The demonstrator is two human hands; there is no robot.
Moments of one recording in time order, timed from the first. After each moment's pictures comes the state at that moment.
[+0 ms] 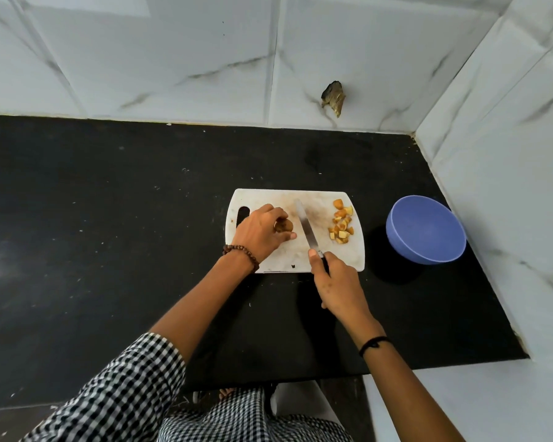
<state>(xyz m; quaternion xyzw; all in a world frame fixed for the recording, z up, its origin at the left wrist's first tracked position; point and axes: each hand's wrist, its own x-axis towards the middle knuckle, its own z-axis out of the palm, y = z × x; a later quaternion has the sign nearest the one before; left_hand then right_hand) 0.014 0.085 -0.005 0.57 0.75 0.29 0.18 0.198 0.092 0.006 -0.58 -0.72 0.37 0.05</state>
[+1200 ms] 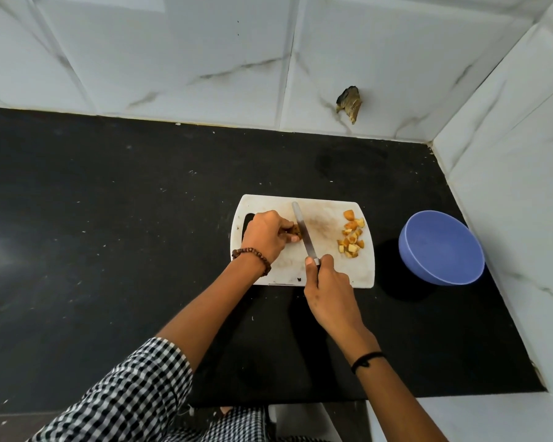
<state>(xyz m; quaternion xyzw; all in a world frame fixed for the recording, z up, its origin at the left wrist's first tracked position) 0.014 0.101 0.004 0.48 0.78 0.31 0.24 0.171 0.088 0.017 -0.55 -0.77 0.34 0.03</state>
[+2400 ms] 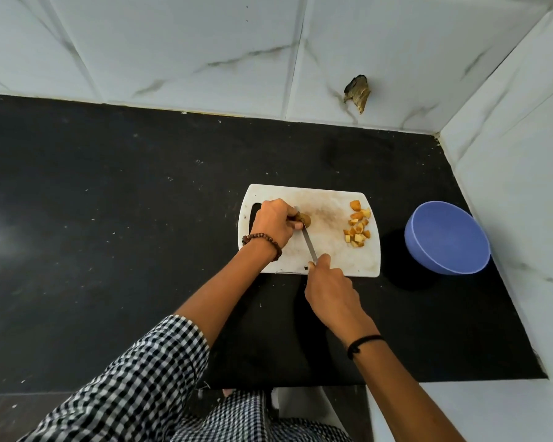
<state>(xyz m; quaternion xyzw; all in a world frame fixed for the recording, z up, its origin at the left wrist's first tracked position) 0.011 0.105 0.001 0.45 0.80 0.31 0.25 0.159 0.078 0.020 -0.56 -0.77 0.27 -0.13</state>
